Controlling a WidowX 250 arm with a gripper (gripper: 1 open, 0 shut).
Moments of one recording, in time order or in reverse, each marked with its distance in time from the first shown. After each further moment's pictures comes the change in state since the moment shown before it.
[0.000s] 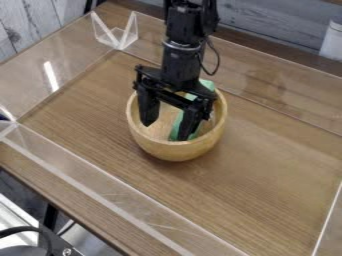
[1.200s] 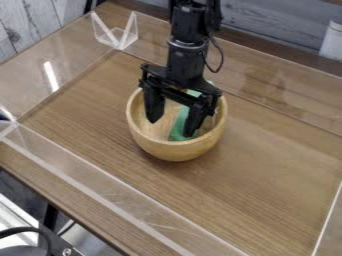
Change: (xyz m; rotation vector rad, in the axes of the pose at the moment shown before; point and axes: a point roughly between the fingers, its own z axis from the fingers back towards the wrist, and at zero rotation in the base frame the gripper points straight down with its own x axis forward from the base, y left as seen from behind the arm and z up) arm 0.014 0.003 -0.002 -0.002 -0.027 0.025
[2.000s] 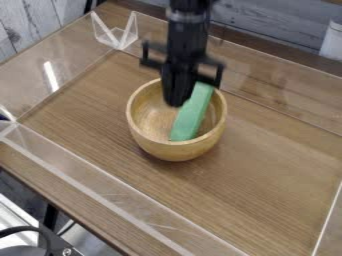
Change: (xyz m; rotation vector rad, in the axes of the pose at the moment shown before) arm 0.004 0.007 0.047 -0.051 -0.094 0.023
